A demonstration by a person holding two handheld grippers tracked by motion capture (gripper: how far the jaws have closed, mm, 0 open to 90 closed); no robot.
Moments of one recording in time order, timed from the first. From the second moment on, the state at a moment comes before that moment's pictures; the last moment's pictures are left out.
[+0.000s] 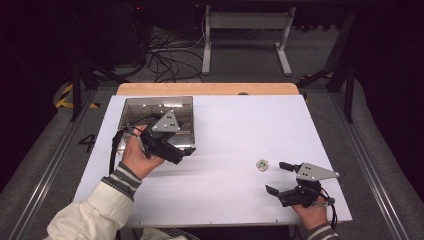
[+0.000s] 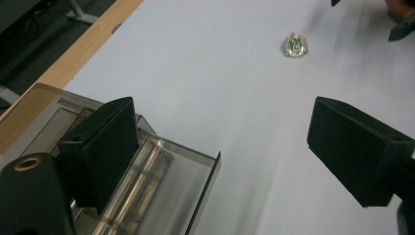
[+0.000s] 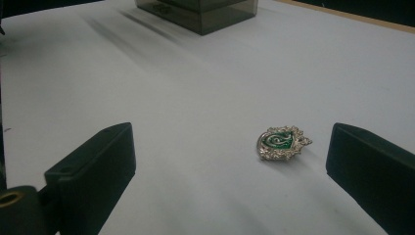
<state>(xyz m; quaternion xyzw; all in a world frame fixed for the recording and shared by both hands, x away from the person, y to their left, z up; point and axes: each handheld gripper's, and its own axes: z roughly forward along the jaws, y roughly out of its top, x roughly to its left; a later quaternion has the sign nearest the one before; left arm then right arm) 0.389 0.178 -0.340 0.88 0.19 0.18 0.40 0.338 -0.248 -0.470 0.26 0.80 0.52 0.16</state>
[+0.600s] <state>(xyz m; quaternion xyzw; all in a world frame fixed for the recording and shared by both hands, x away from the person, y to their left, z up) 0.397 0.146 -0.341 0.86 0.21 0.16 0.44 0.340 -0.251 -0.472 0.27 0.80 0.50 0.17</state>
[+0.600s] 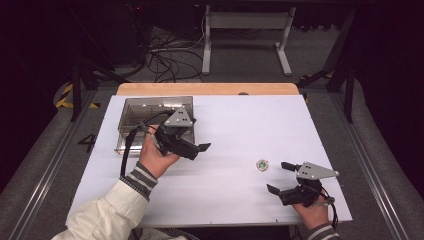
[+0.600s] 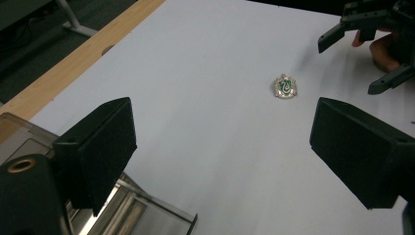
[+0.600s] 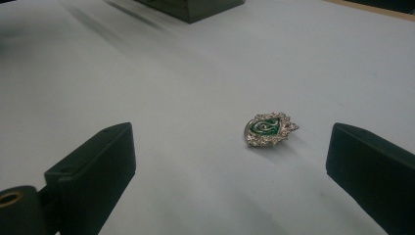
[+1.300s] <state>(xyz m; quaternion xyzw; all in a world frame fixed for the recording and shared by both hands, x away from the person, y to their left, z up) 0.401 0.096 -0.356 0.85 0.23 0.12 0.47 0.340 -0.254 -0.471 0.28 0.80 0.50 0.17</state>
